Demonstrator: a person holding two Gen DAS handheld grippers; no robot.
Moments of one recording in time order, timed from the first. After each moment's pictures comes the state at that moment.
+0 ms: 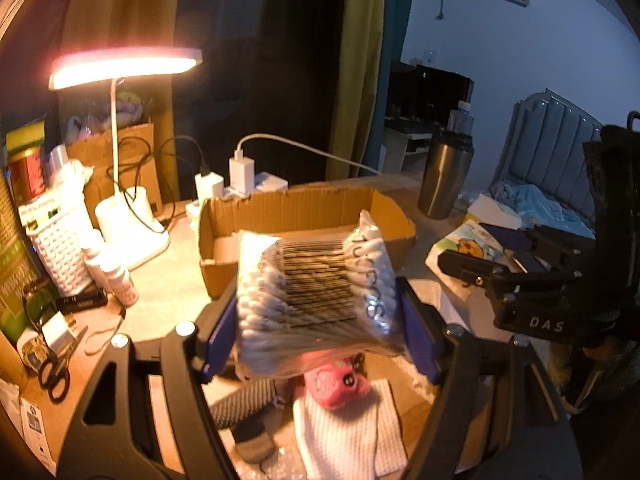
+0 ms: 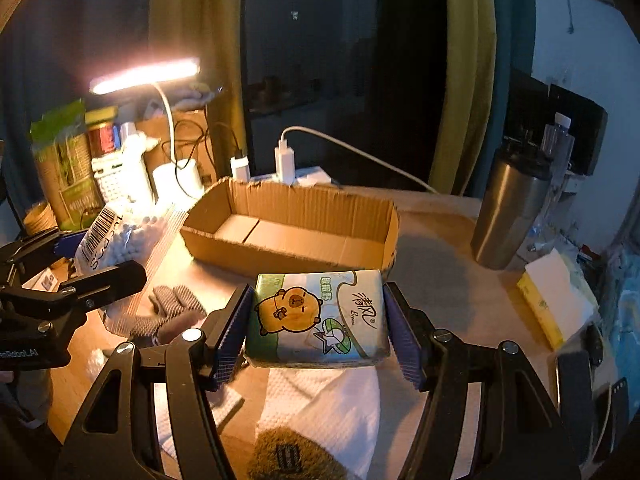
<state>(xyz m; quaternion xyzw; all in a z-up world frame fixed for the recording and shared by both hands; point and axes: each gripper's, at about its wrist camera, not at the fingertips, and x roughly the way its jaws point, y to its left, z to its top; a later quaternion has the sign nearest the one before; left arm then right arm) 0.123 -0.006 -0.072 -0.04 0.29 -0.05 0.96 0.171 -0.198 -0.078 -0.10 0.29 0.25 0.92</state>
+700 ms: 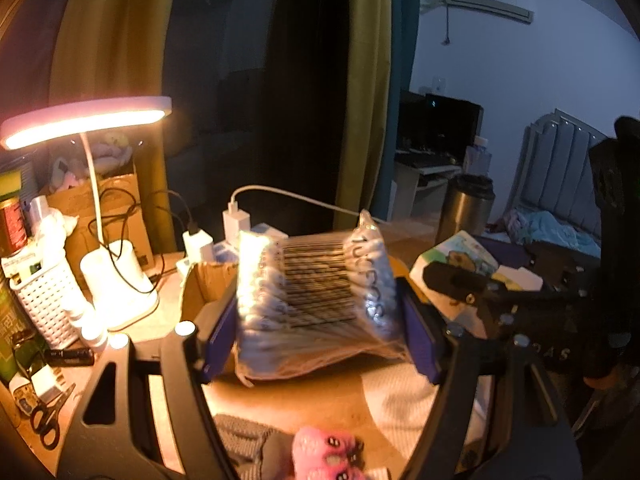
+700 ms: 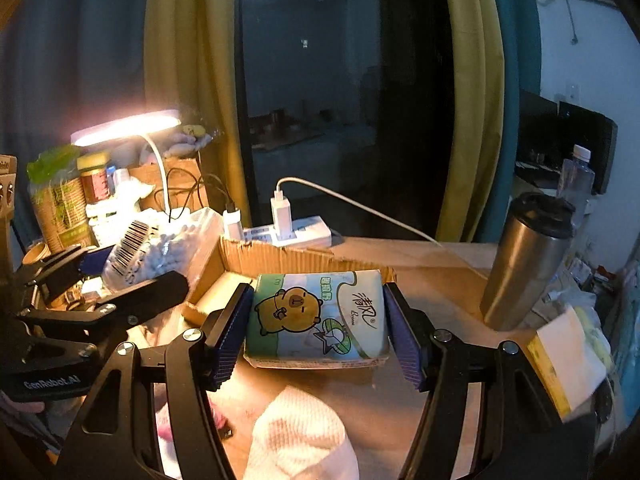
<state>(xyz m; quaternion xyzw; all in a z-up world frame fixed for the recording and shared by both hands) 0.186 -0.023 -0.057 -0.04 0.23 -0.02 0.97 0.228 -0.195 -0.058 -0.08 0.24 0.28 0.93</state>
